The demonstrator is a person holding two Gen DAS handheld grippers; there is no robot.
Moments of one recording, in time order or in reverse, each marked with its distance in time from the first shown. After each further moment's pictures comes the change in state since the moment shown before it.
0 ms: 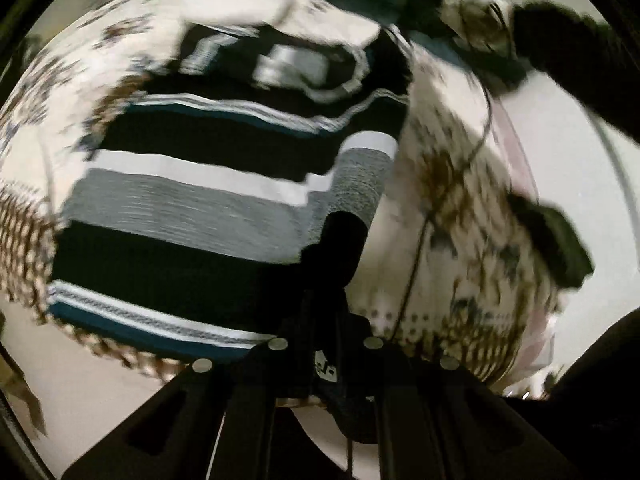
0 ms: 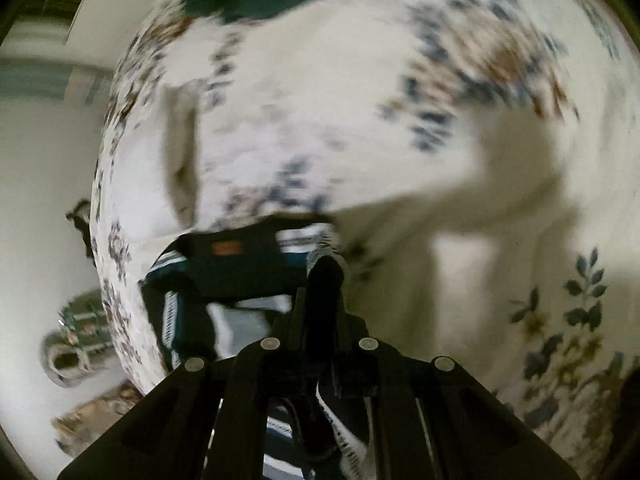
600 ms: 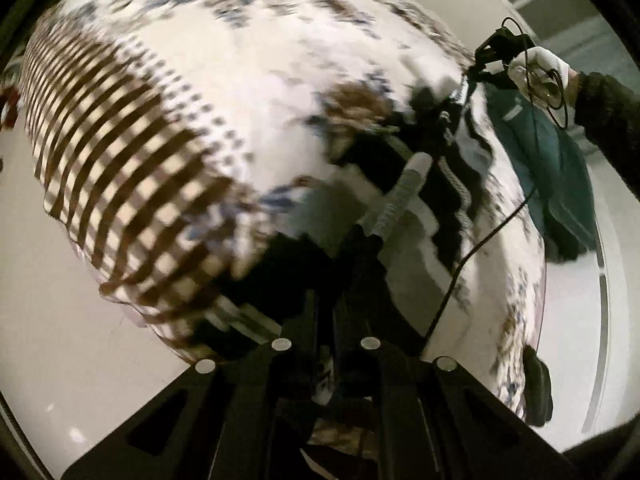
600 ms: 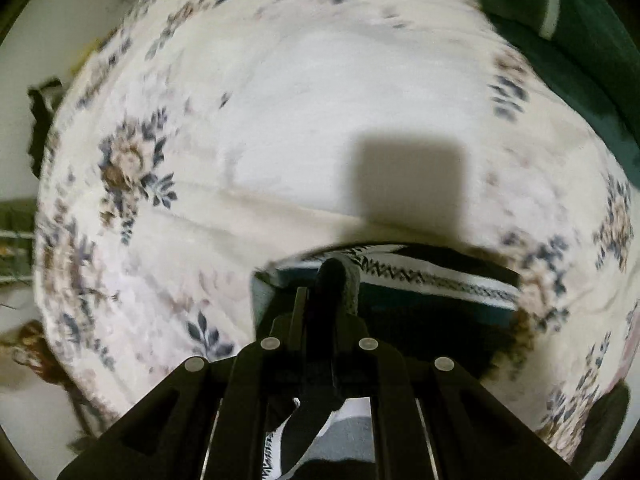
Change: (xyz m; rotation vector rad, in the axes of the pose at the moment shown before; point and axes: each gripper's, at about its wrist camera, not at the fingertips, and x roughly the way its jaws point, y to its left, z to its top) left arm -0.016 0.287 -0.005 -0.527 -0.128 -0.036; right arm 0.187 0.396 -0.026 -0.337 0.034 -0.377
